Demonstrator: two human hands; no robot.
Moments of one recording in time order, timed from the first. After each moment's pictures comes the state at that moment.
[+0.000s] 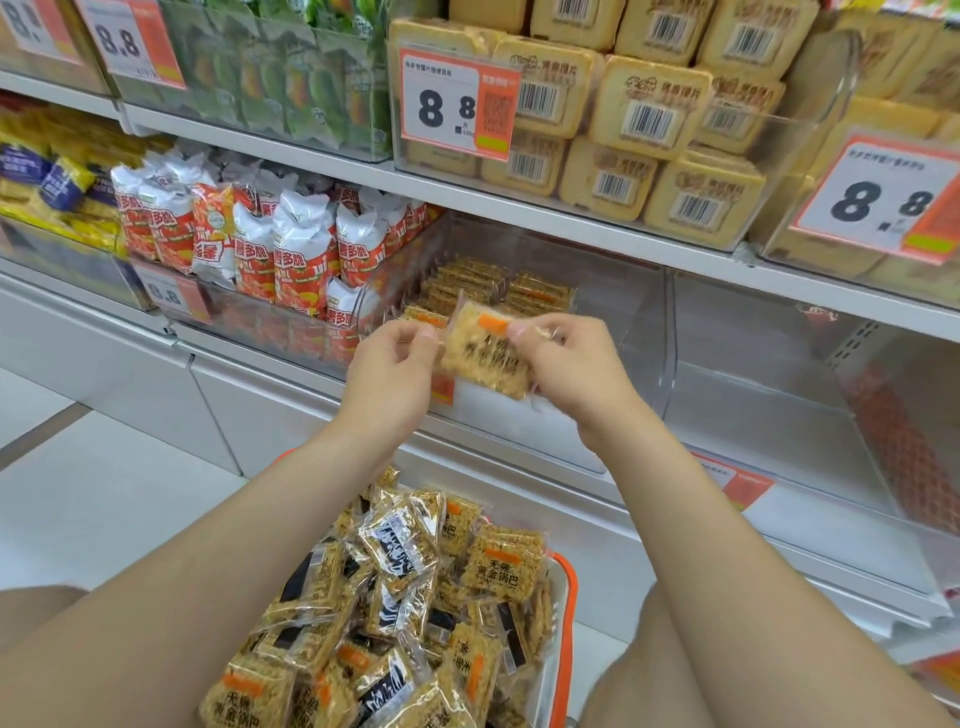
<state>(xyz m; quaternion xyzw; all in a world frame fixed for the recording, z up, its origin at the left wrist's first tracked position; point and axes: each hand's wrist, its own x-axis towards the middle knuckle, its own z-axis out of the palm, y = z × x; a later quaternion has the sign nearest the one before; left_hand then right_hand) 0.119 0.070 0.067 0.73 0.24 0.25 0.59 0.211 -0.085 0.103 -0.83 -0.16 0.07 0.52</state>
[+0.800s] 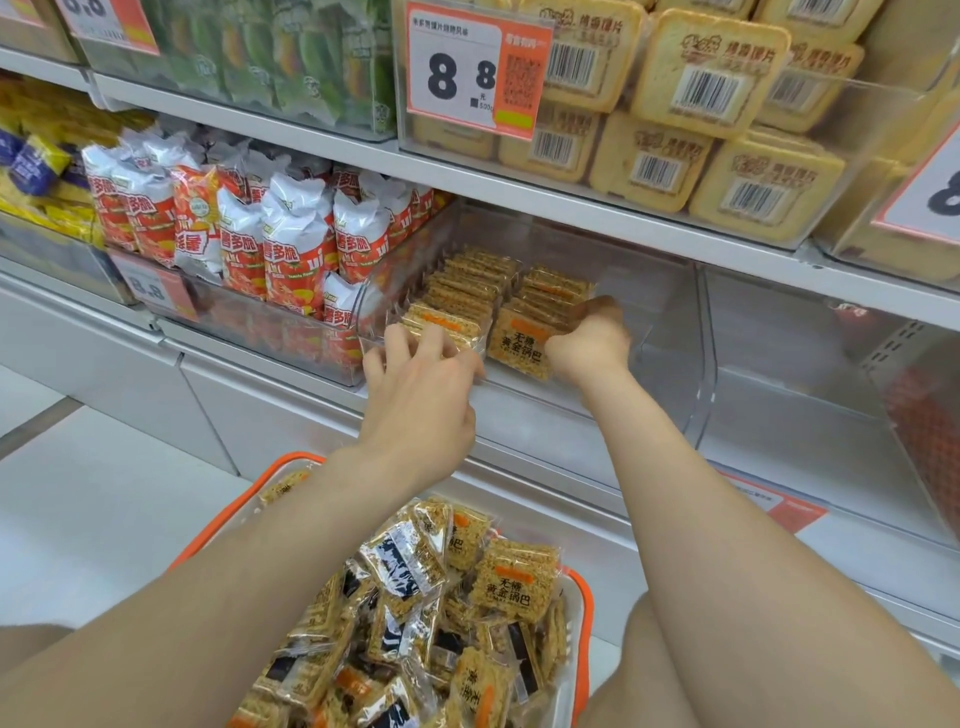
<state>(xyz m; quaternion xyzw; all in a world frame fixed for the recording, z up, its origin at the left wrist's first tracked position) 0.138 0.068 0.052 0.97 0.14 0.17 0.09 0.306 -0.049 0.064 -0.91 -0.01 0.02 0.41</state>
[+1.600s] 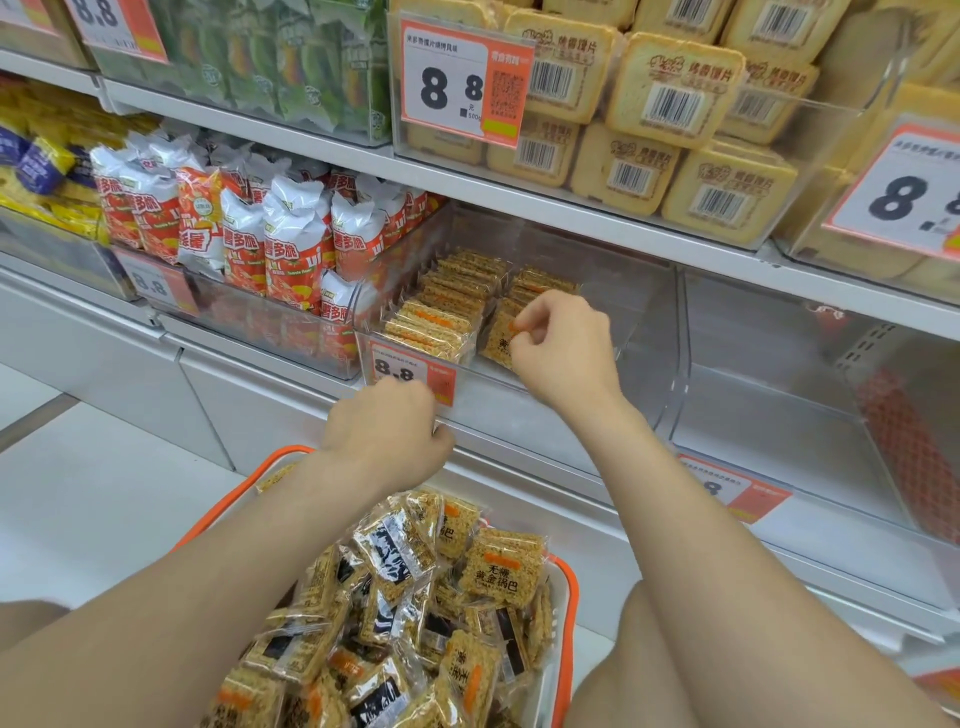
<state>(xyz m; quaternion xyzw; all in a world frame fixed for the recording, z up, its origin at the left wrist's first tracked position) 0.113 0.075 0.050 0.98 0.18 0.04 0.09 0.240 -0.062 0.089 -0.91 -0.21 -0.08 0.36</state>
